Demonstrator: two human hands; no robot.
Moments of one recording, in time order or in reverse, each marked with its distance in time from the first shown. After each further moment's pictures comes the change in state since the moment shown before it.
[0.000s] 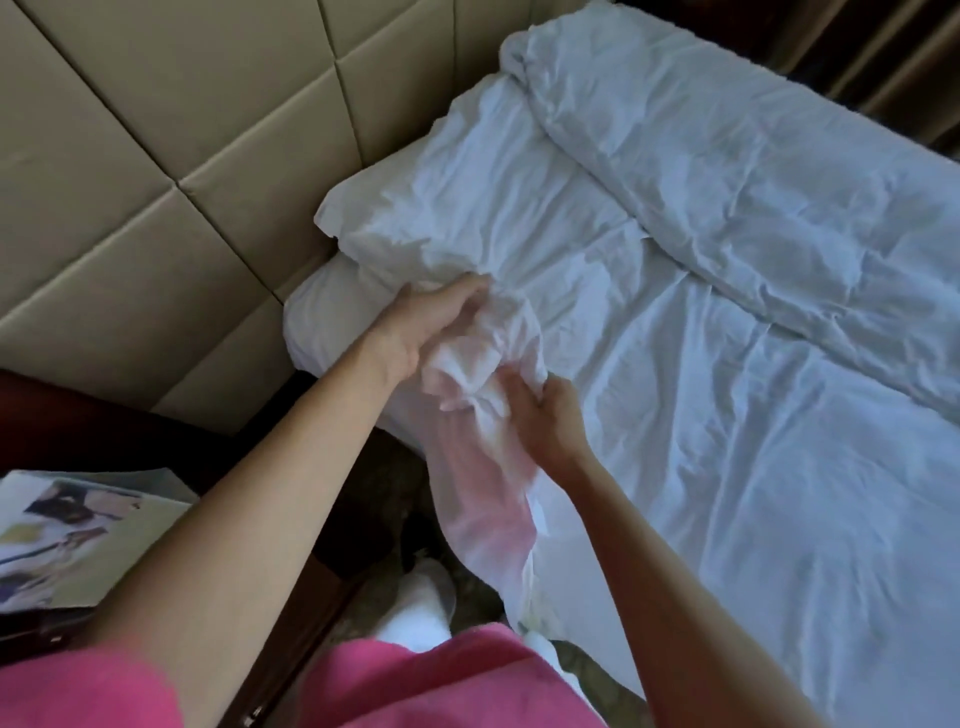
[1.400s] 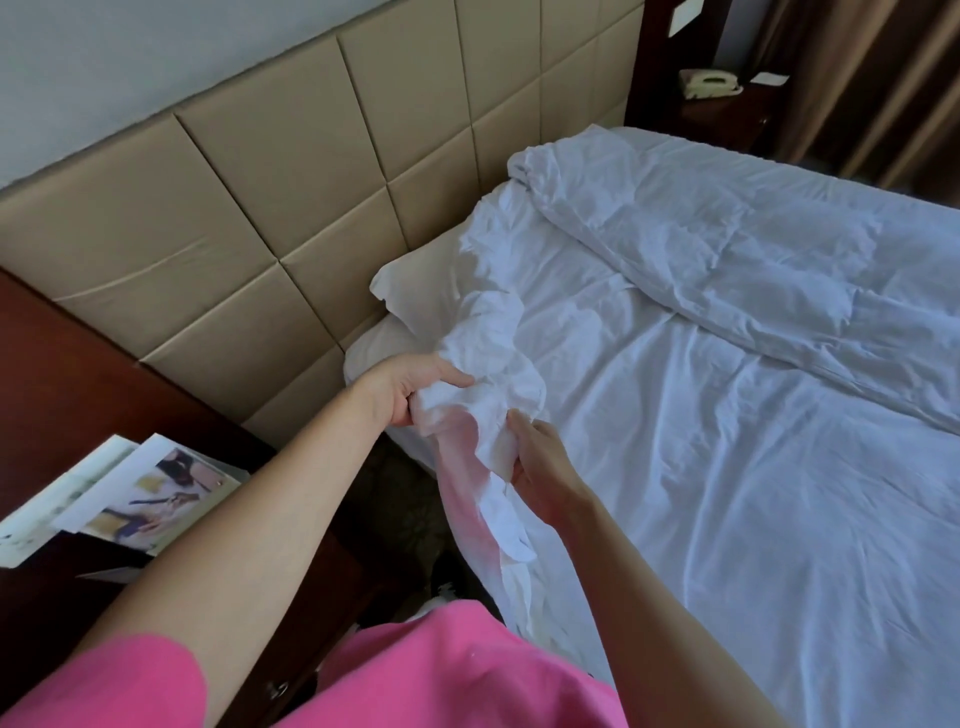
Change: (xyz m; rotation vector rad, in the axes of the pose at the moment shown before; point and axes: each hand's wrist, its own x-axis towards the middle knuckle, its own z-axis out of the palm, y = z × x) left_hand -0.160 -0.040 0.069 0.167 0.076 -0.237; right_hand -0.125 0.017 -0.088 0.711 -0.379 0.221
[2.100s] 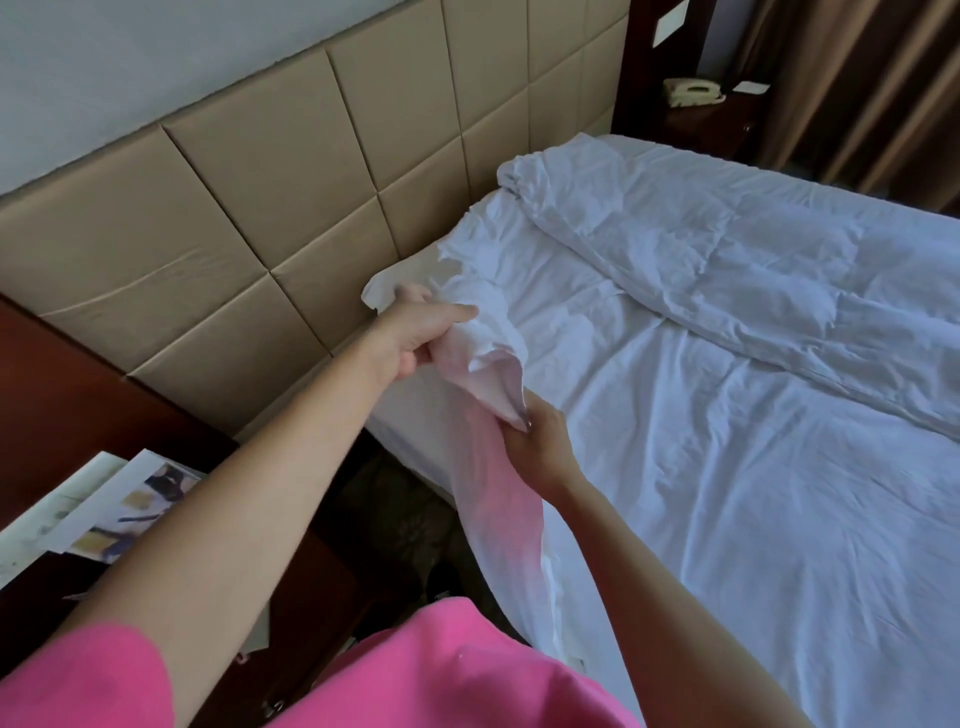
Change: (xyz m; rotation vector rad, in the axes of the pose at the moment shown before) left_hand -0.007 0.055 0.004 -0.018 0.143 0.398; right_hand 0.011 -0.018 0.000 -0.829 0.242 -0.526
